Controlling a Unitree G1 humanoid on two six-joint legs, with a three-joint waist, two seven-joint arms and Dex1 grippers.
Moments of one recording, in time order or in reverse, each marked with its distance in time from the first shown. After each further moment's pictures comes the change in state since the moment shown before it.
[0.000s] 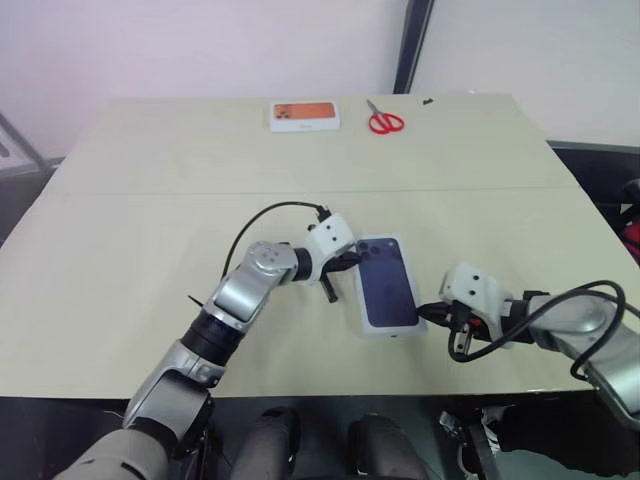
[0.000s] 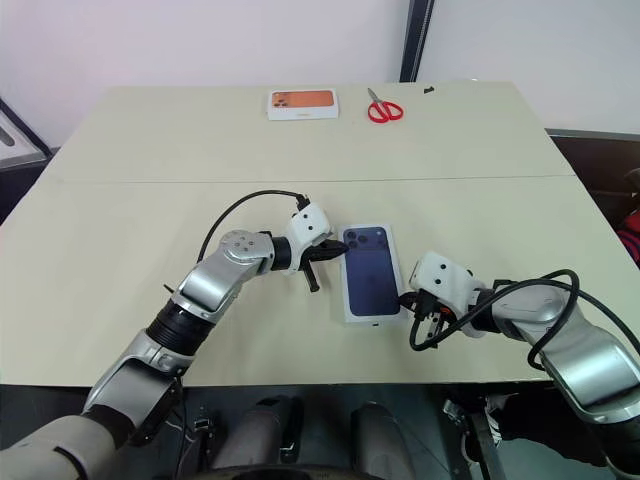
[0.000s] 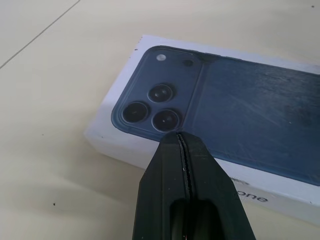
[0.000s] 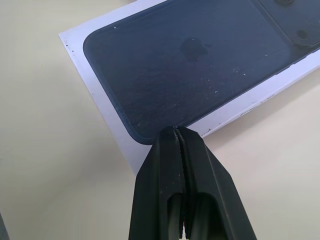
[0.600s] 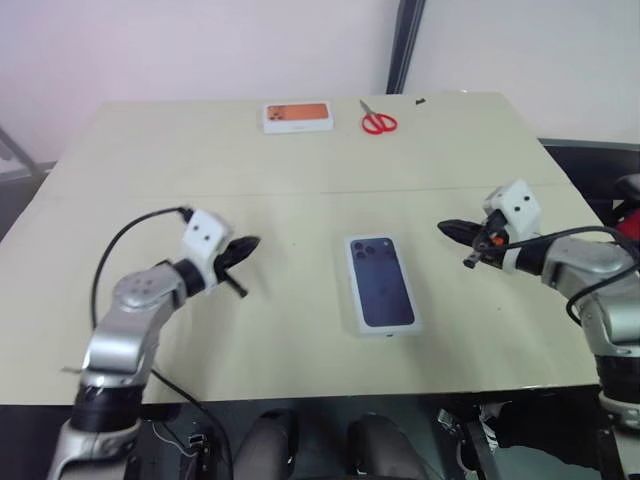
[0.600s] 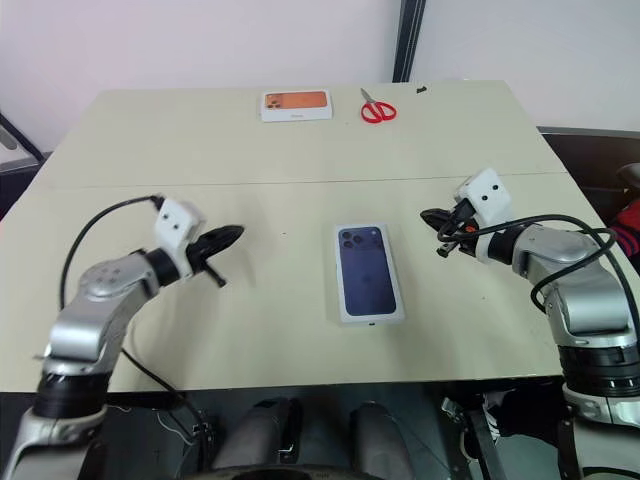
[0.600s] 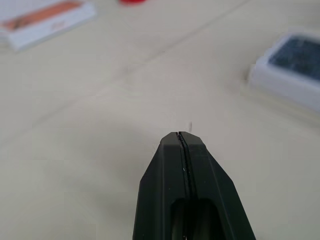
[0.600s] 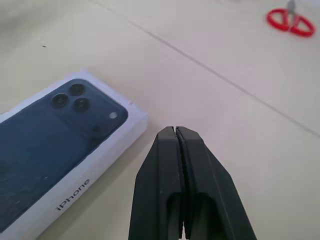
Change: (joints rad) left arm 0.481 0.283 0.520 -0.413 -0.186 0.009 0.067; right arm -0.299 0.204 -0.155 0.487 0.045 -0.193 -0.028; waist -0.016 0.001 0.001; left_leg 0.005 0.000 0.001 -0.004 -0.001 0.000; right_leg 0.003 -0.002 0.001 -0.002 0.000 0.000
